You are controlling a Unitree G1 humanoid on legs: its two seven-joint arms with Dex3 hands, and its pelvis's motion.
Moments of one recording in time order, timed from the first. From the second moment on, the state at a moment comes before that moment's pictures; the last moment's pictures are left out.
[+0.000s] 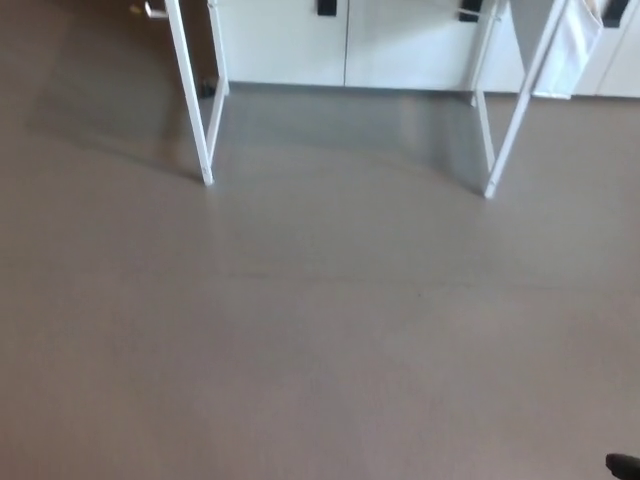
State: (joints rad) left_arm 0.42 0.33 0.31 0.40 -0.26 0.01 -0.42; right_arm 0.27 -0.33 -0.19 0.53 0.11 -0.12 0.30
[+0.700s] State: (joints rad) left_arm 0.39 0.34 0.31 0.44 -0.26 0.01 -0.46; right_arm 0.25 -0.34 -0.17 0.53 0.08 -0.13 0.27
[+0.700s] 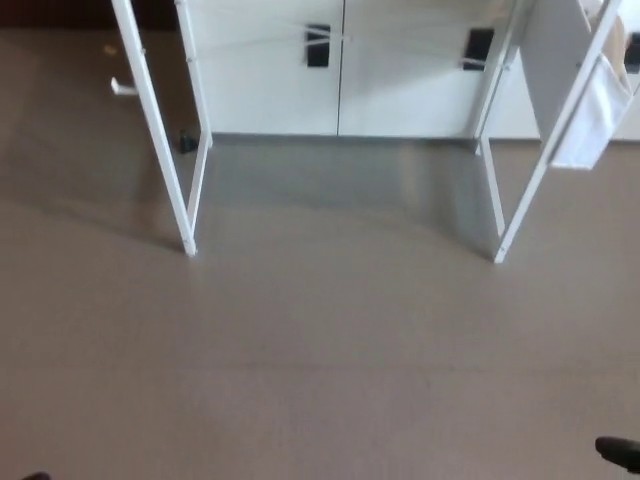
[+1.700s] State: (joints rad) left_arm 0.52 0.34 0.26 0.57 -0.23 -0.16 -0.44; right_arm 0.38 -0.36 -0.16 0.74 0.08 -0.32 0.30
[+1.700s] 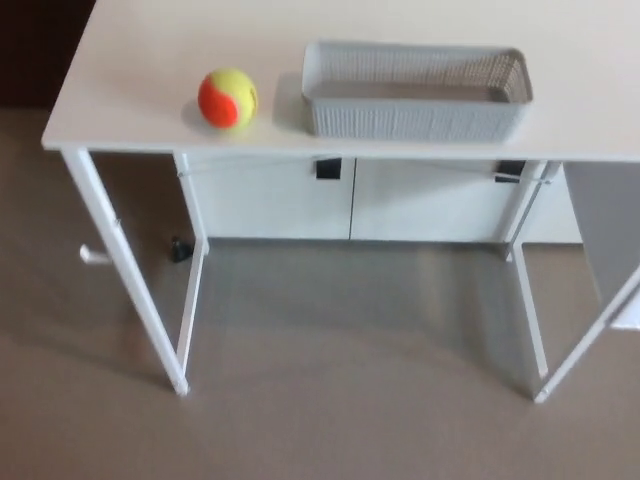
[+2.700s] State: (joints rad) left_arm 0.49 0.36 0.25 0.60 -0.21 -0.17 -0.43; right_arm 0.34 -0.36 -0.16 0.80 0.07 -0.39 0.31
